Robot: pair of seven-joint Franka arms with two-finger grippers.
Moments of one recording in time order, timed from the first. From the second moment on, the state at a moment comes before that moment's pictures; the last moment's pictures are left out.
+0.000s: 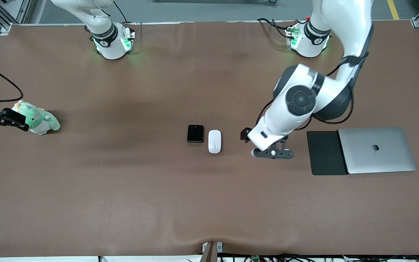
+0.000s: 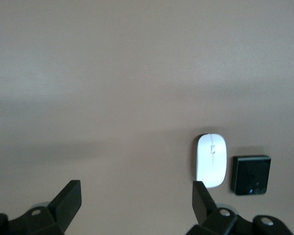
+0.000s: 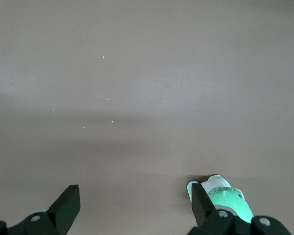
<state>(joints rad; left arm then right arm) -0.42 0.55 -0.14 -1.45 -0.04 2.03 -0.47 -0.02 0.14 -0.10 -1.56 0.01 1.76 -0.20</state>
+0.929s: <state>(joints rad) -0.64 0.88 -0.02 -1.29 0.02 2.21 -0.63 -0.03 0.14 -0.10 -1.57 0.01 1.76 -0.20</state>
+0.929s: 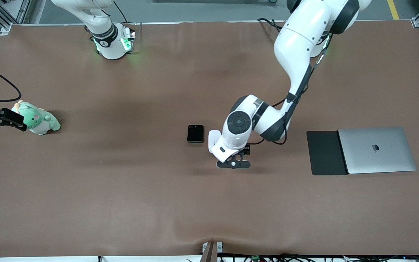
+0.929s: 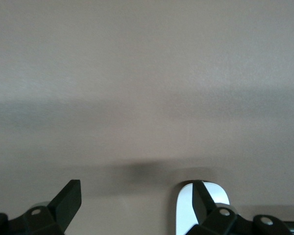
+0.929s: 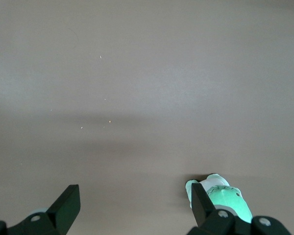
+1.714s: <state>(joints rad) -0.75 0.94 -0.02 -1.26 0.02 2.25 -0.72 -0.03 0.14 -0.10 -1.57 0.01 1.76 -0.20</state>
